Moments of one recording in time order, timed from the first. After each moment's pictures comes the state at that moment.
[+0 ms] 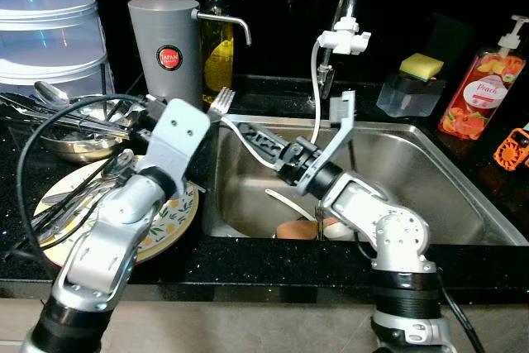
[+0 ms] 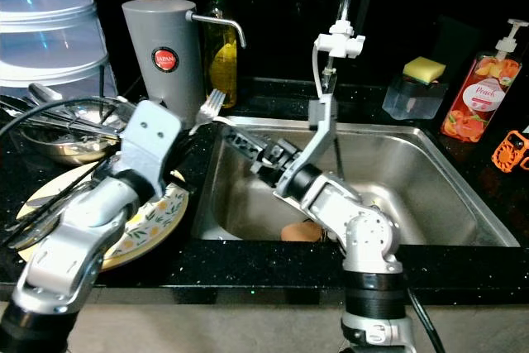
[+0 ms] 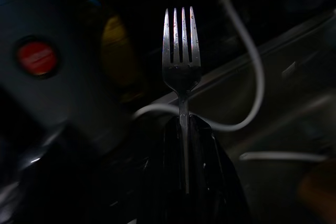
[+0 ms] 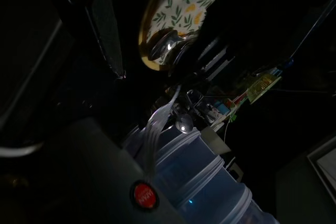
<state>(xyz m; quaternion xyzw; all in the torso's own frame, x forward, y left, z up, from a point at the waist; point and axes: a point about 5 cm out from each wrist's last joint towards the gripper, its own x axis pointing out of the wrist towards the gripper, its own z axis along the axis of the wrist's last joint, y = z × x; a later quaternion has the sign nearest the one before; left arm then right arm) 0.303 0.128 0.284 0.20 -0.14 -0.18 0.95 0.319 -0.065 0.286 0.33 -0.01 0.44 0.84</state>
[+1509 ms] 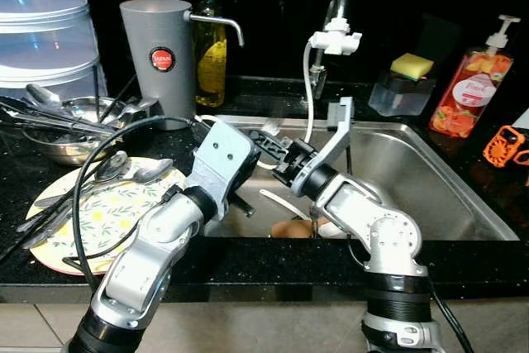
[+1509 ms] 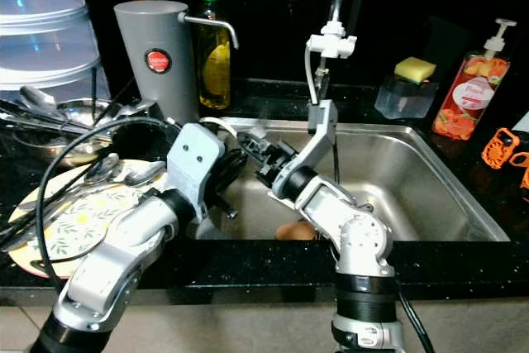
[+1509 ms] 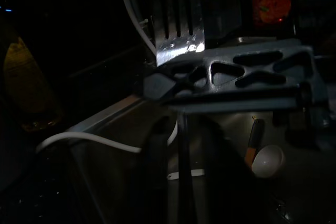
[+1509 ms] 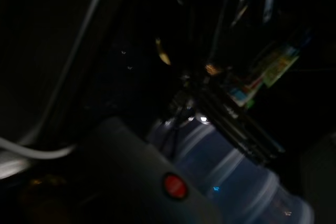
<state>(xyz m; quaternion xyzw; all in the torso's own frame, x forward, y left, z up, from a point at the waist) 0.293 0.091 0.264 0.17 -0.14 -0.27 0.94 0.322 -0.065 0.283 0.34 0.01 0.40 0.85</state>
